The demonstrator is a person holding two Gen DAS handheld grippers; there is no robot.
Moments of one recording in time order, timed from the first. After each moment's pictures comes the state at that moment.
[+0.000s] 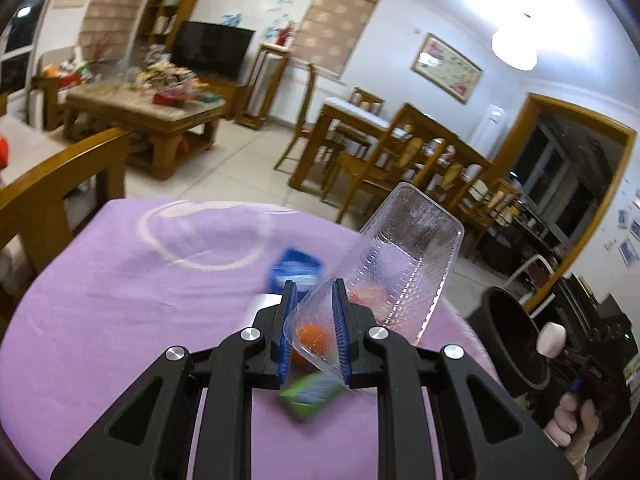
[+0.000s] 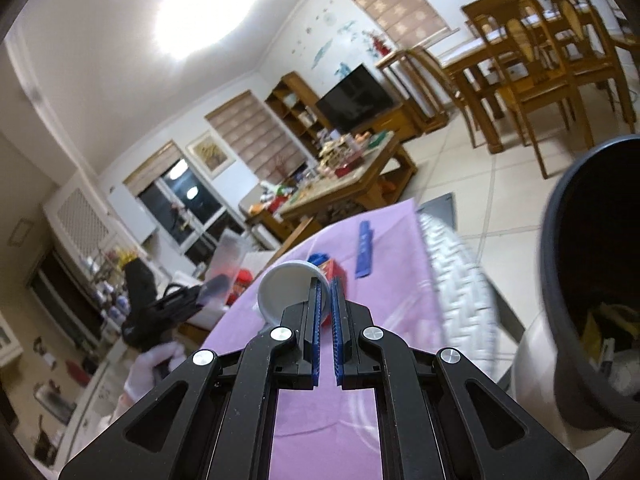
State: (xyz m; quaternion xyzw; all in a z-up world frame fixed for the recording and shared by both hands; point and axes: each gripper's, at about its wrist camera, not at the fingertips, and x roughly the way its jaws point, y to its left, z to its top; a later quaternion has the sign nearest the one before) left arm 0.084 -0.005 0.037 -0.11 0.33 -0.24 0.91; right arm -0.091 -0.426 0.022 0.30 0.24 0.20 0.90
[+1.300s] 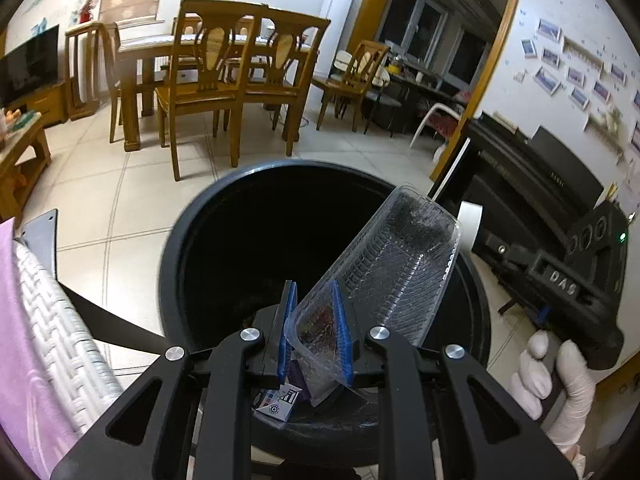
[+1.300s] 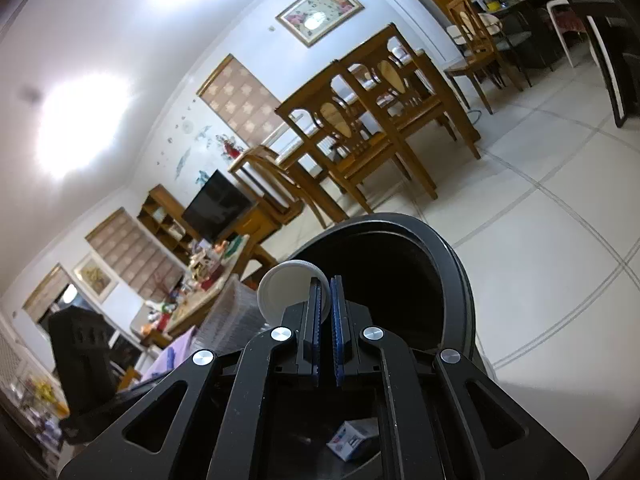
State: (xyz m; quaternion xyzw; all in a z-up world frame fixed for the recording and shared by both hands) left arm 0.023 -0.405 -0.025 0.08 0.39 -0.45 0.80; right arm -0.201 -0.677 -0.050 0.38 0.16 -0.09 0.91
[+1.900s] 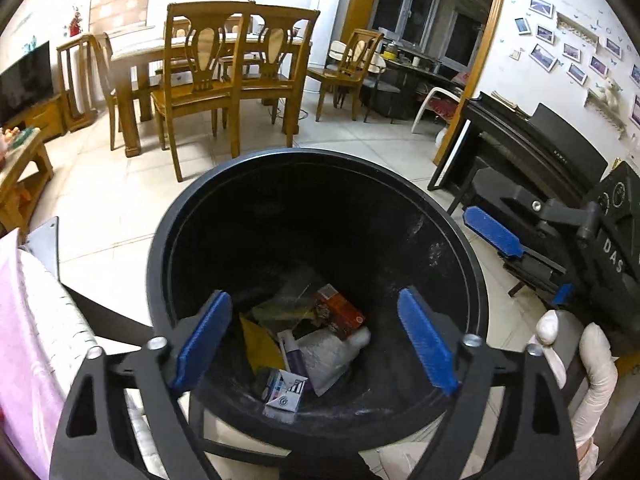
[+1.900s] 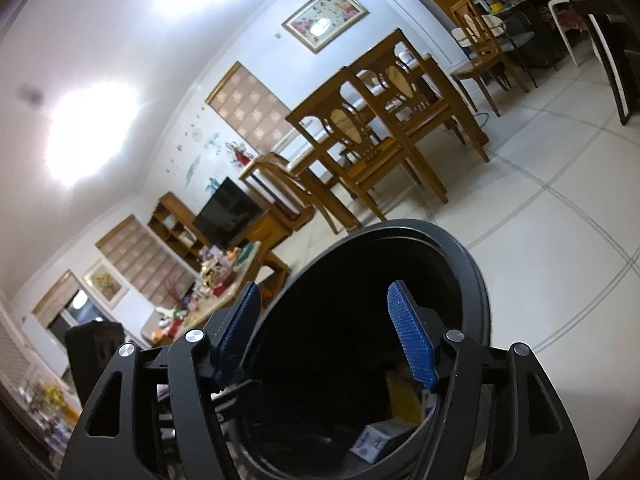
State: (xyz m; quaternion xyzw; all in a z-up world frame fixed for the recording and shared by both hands) left arm 0.006 -0.412 -0.021 0.12 0.38 -0.45 0.80; right arm -0.206 -0.661 -0.033 0.39 0.13 -0.08 0.91
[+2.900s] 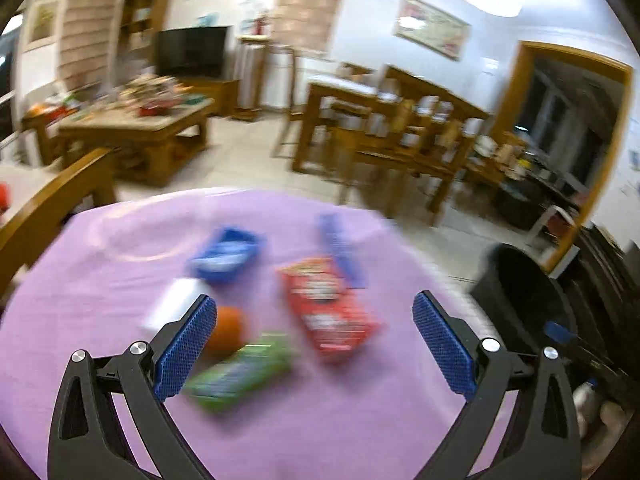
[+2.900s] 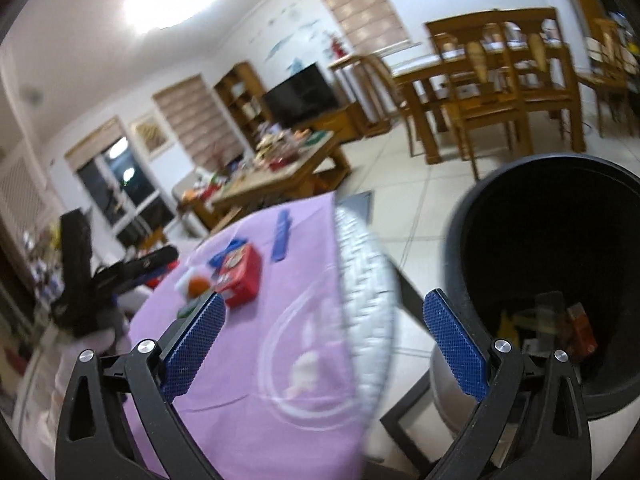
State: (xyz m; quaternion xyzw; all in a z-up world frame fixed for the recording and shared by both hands) left arm 0.083 -0.079 0.015 -0.03 0.35 -0.20 0.91; right arm -0.103 -0.418 0.009 0.21 0.29 0.10 0.93
